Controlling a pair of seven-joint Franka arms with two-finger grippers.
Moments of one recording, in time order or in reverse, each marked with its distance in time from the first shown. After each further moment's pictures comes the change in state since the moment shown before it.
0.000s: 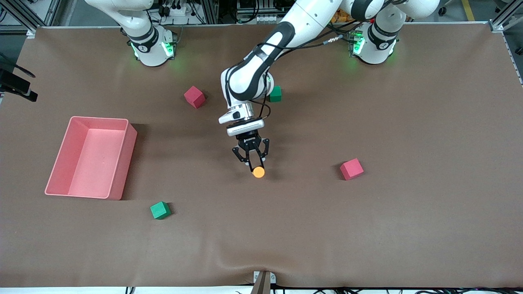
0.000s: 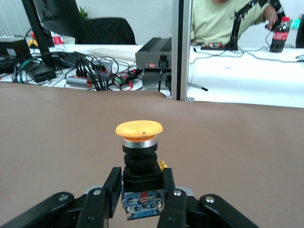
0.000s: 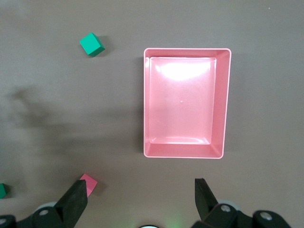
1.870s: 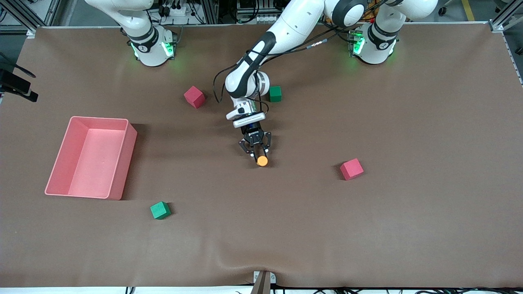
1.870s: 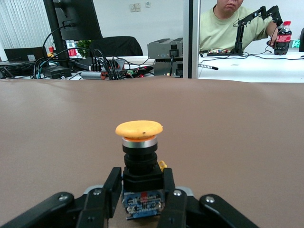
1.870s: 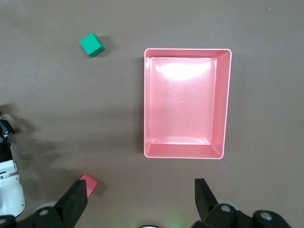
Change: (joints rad) left arm -0.099 0.146 0.002 -0.038 0.088 -0.132 -0.228; right arm 0.000 0.000 0.002 0.000 0.000 0.001 0.000
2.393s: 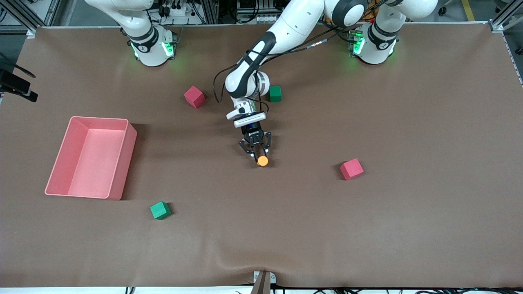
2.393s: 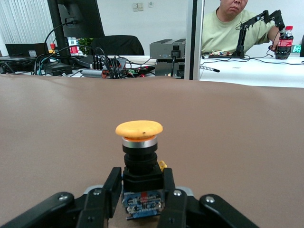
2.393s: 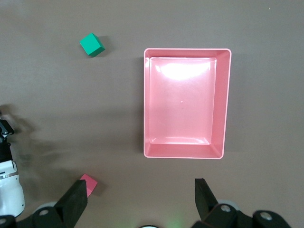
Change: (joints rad) left arm 0.000 0.000 0.000 0.000 0.000 0.000 -0.032; right arm 0.000 0.000 -0.002 0.000 0.000 0.000 0.000
